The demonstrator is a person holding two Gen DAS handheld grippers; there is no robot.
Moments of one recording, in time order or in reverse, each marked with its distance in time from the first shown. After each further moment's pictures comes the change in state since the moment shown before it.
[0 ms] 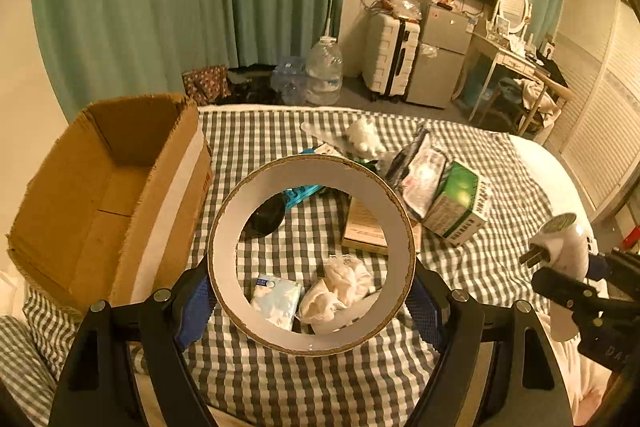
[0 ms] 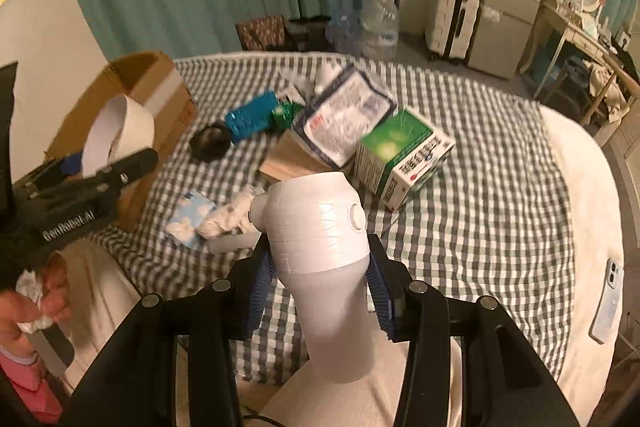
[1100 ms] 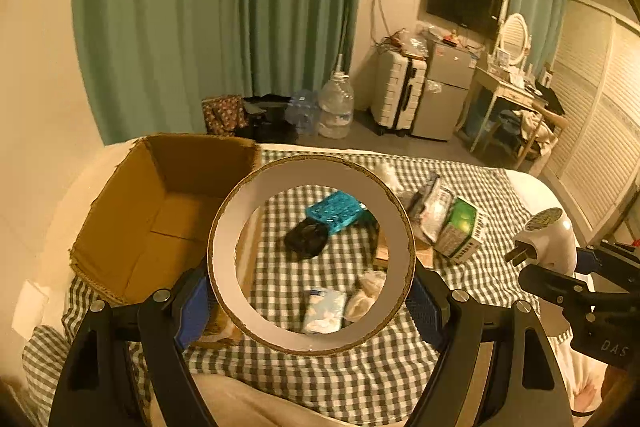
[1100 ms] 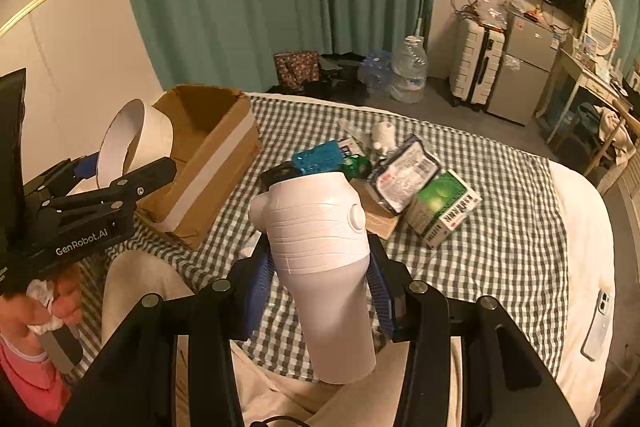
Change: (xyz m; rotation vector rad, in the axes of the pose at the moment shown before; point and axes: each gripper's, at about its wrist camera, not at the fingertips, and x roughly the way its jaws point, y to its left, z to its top) left arm -0.081 0.071 0.009 -0.037 -0.103 0.008; right arm -0.056 0.085 0.020 -0.096 -0.089 0.057
